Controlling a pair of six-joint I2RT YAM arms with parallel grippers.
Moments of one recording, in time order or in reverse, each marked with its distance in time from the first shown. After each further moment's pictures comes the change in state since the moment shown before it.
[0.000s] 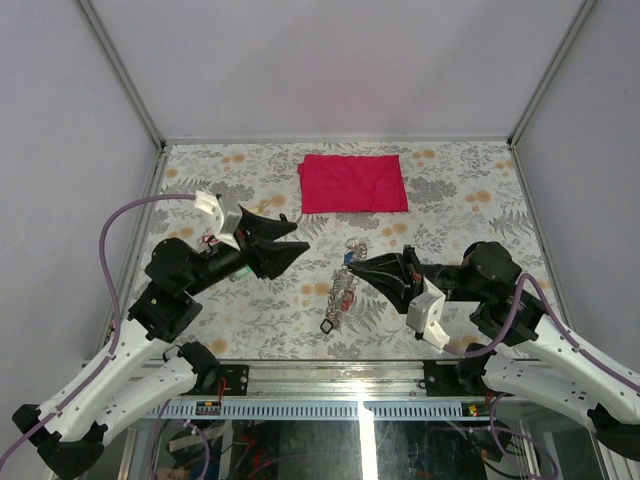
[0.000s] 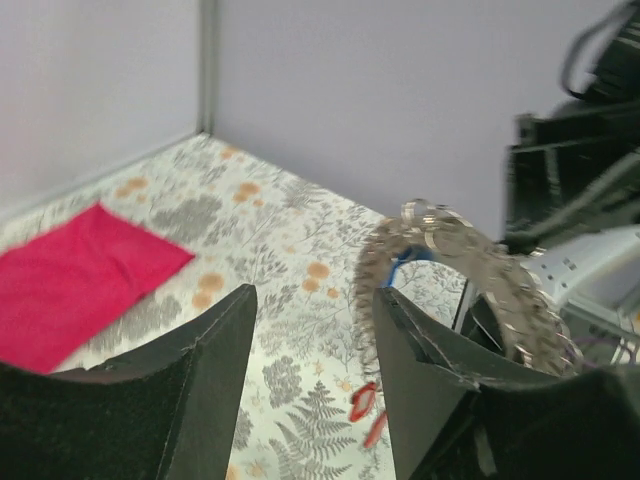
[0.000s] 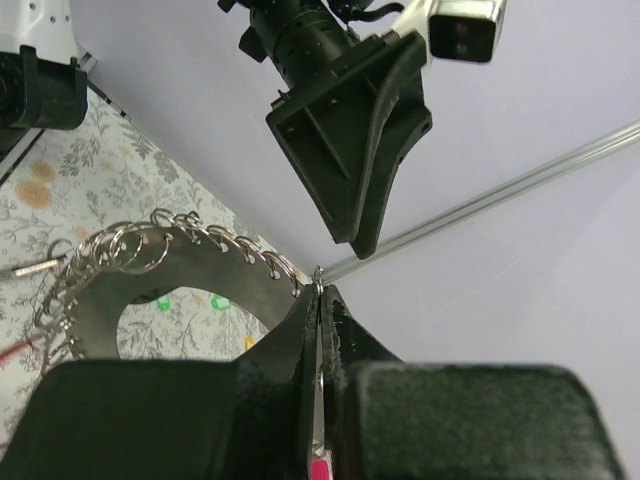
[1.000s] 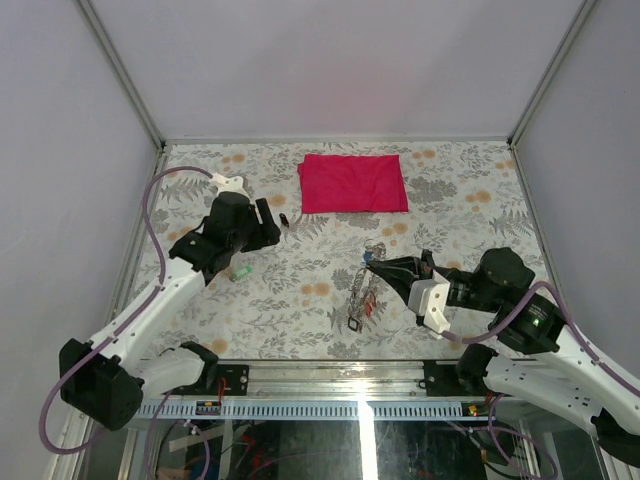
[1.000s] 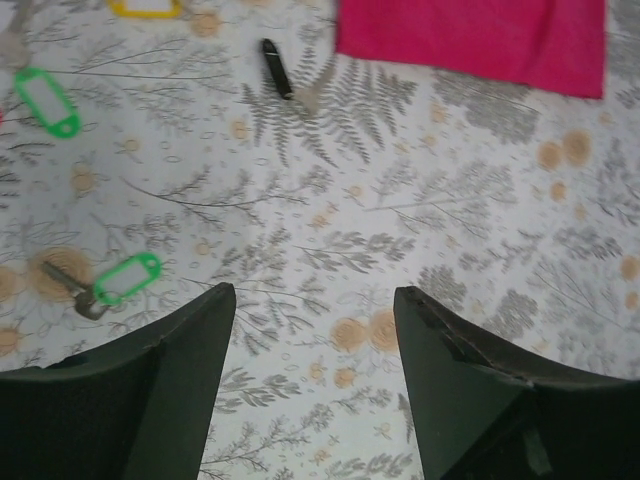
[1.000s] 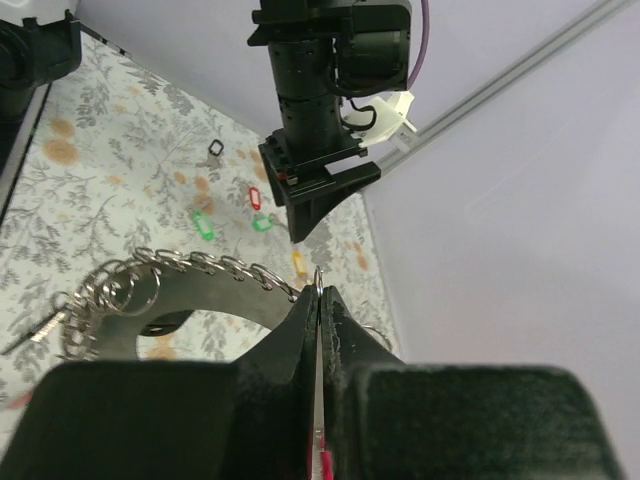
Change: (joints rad) left arm 0.211 0.423 0.144 -0.622 -0.579 -0.327; right arm 0.000 -0.078 0.047 -0.261 0.208 0.112
